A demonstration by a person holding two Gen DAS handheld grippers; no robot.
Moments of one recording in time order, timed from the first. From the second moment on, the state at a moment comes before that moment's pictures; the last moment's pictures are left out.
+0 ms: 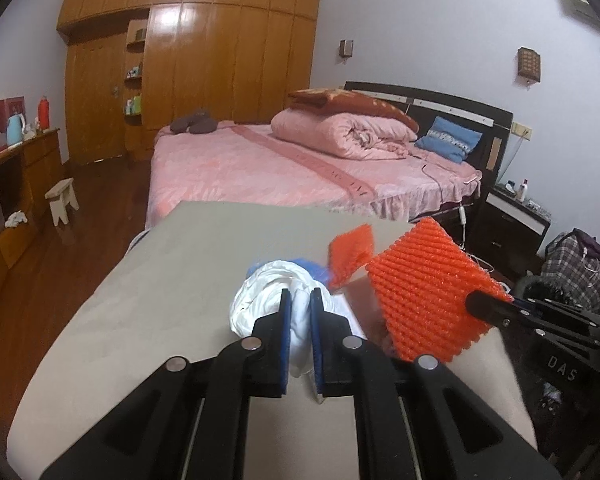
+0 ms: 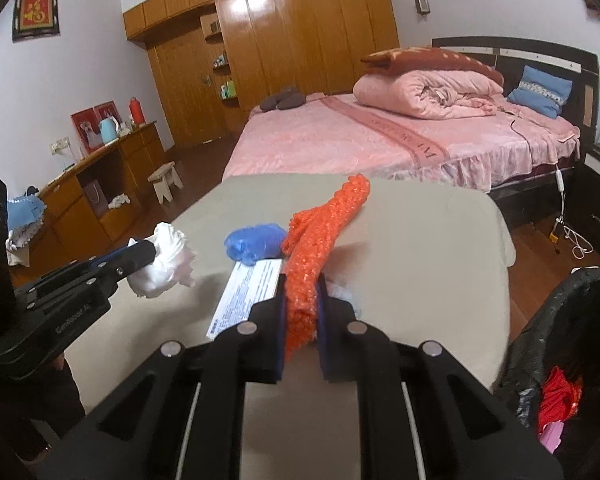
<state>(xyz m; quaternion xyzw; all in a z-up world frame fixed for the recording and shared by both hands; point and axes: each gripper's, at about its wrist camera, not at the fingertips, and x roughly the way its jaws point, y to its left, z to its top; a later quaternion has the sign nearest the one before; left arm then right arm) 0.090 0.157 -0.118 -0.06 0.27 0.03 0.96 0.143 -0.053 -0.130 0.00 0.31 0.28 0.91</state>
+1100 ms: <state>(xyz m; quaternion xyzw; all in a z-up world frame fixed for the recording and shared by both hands) 0.131 -0.033 -0.085 -0.03 0.24 -0.18 0.95 0.123 -0.262 -0.111 0.03 0.29 0.06 0.96</state>
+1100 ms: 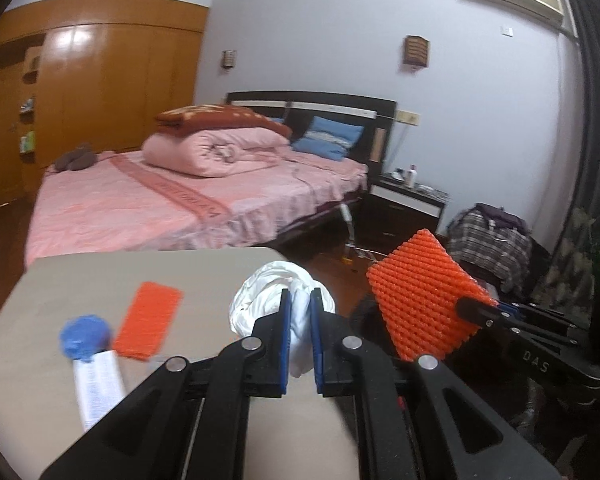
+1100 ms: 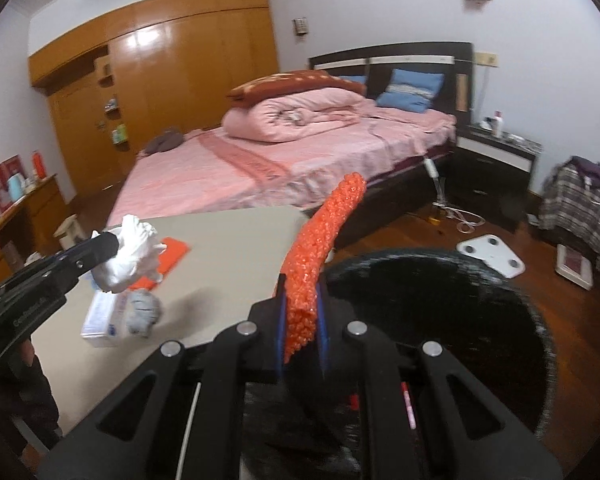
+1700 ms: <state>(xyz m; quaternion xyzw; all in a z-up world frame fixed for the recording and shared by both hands) 0.144 -0.151 -0.103 -0.02 0.26 -0.30 0.92 0.099 -0.362 -0.134 0.04 0.30 -0.04 0.95</state>
